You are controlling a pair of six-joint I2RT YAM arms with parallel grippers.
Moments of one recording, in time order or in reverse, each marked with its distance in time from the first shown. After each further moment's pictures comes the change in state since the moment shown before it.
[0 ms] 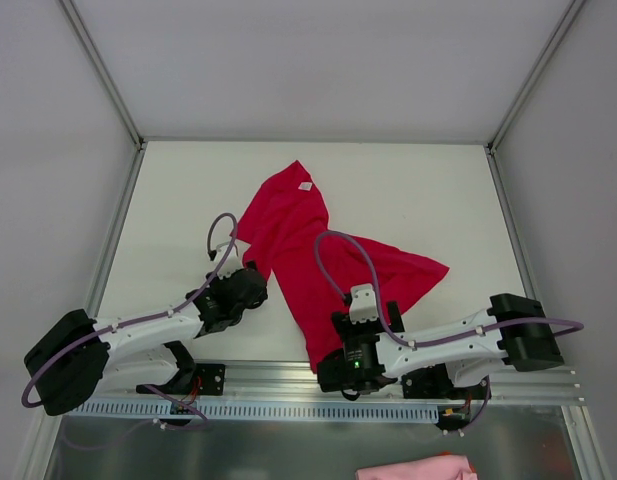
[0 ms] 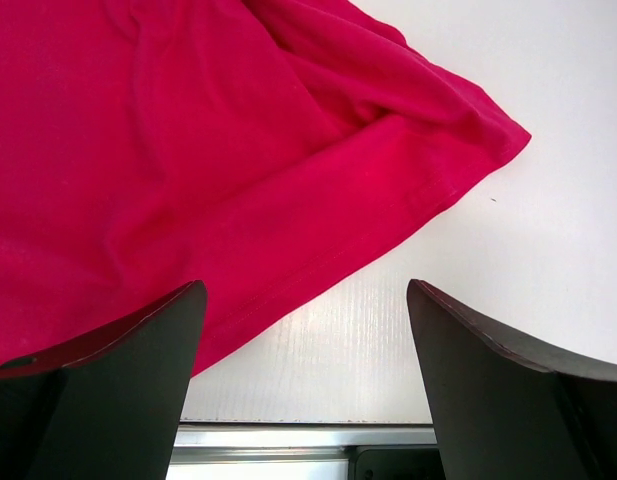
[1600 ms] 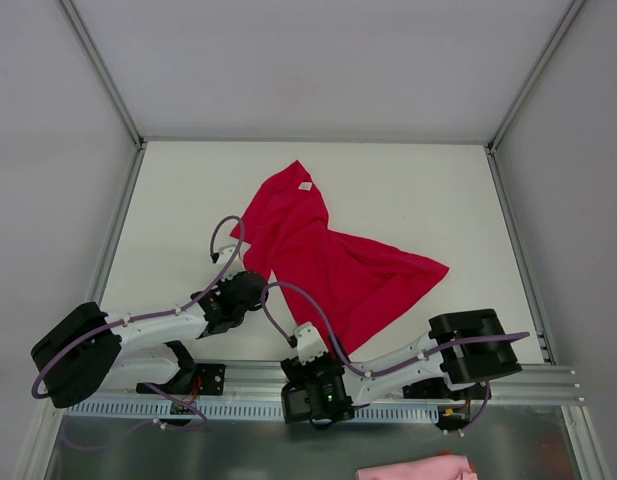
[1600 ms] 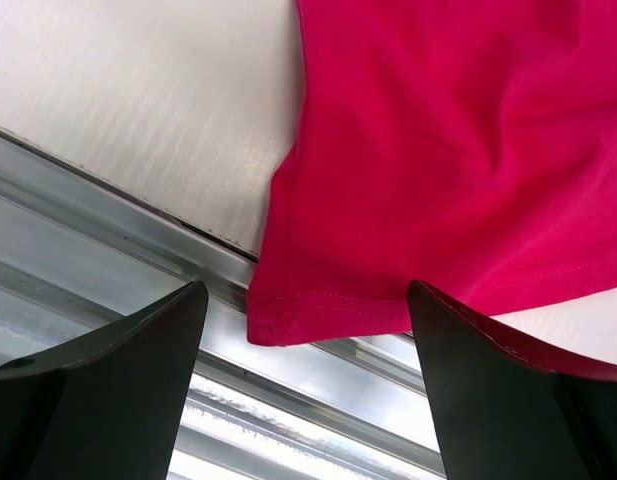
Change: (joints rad) left arm 0.000 0.060 -0.034 0.084 0.002 0.008; right arm 0.124 0.257 -0.011 0.717 -0.236 -0.392
